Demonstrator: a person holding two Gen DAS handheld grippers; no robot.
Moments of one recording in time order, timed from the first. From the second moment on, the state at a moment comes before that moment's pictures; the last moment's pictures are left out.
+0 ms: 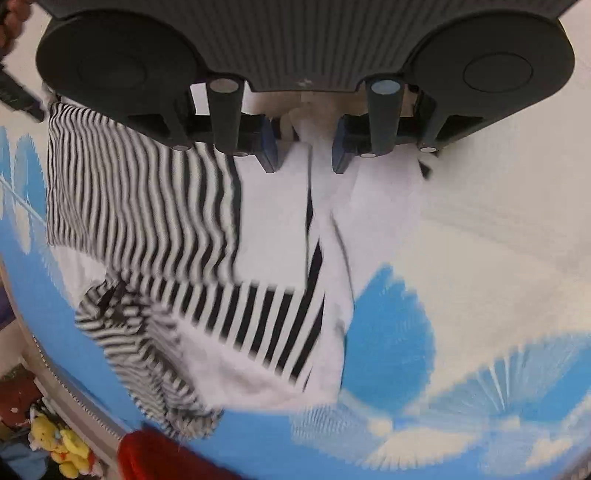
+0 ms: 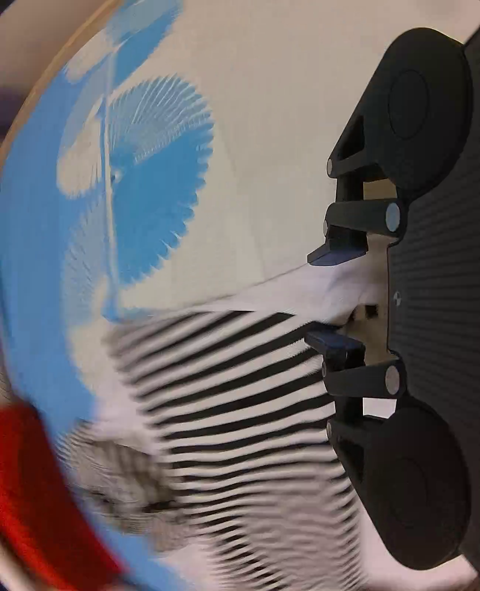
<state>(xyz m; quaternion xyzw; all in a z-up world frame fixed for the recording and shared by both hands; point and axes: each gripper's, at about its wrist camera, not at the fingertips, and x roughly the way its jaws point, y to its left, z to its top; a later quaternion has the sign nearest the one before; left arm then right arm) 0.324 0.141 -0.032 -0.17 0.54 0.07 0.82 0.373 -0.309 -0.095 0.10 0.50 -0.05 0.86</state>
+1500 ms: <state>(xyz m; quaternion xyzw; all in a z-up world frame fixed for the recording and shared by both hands) 0.329 0.120 -0.009 -0.13 0.46 0.09 0.87 0.385 -0.296 -0.087 0.13 0.50 -0.03 0.85</state>
